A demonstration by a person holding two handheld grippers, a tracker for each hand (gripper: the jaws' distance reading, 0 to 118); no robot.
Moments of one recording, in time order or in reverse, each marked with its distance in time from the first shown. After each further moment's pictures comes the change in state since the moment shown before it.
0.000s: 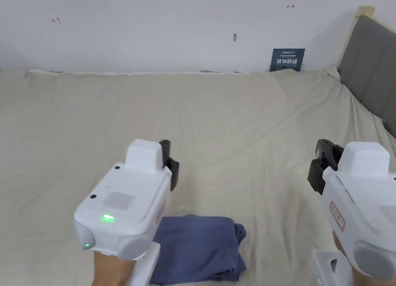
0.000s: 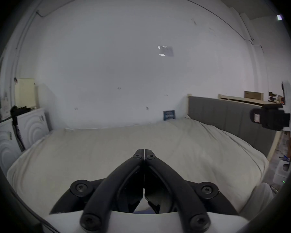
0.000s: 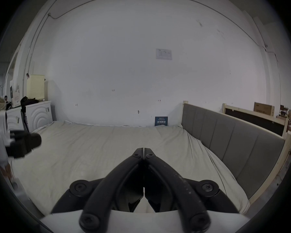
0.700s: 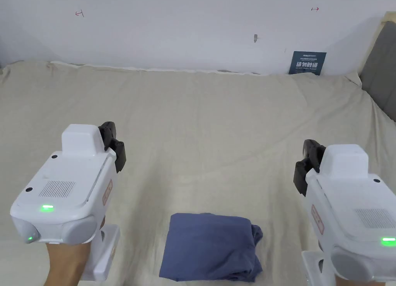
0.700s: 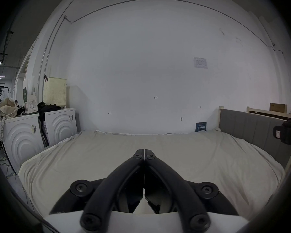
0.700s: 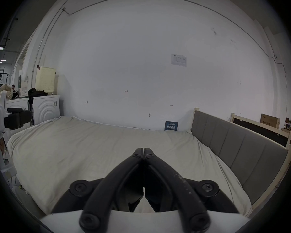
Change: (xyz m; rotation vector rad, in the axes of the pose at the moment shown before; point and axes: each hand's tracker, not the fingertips) left arm -0.097 -0.003 0.017 0.055 0.223 0.068; right arm -0.059 -0.005 -0.009 0.018 0.064 0.077
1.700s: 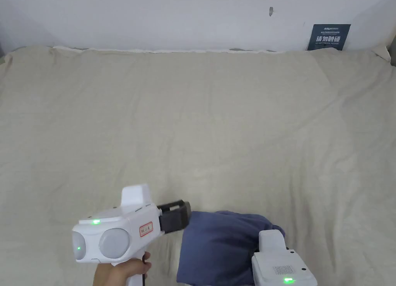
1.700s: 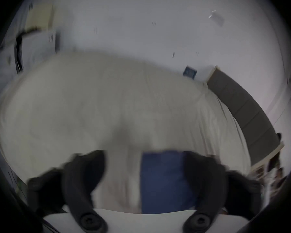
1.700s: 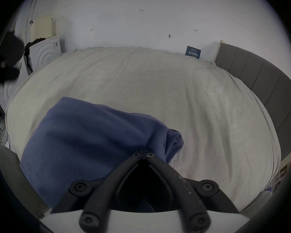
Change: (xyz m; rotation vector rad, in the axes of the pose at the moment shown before) left arm 0.020 -0.124 -0.069 -0.800 -0.262 0.338; right arm -0.096 -0.214 -0.086 -0.616 0.097 0.040
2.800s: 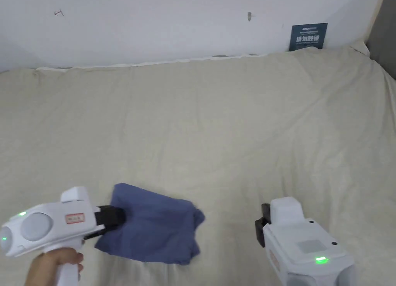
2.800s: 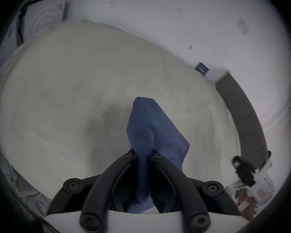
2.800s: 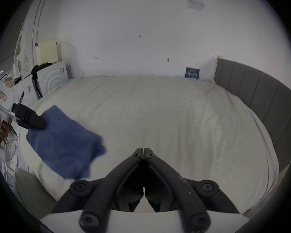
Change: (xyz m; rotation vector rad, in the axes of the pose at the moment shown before) left arm -0.115 0.078 0.028 -0.026 0.069 0.109; right arm 0.035 0.076 0.071 0.206 0.066 -0.058
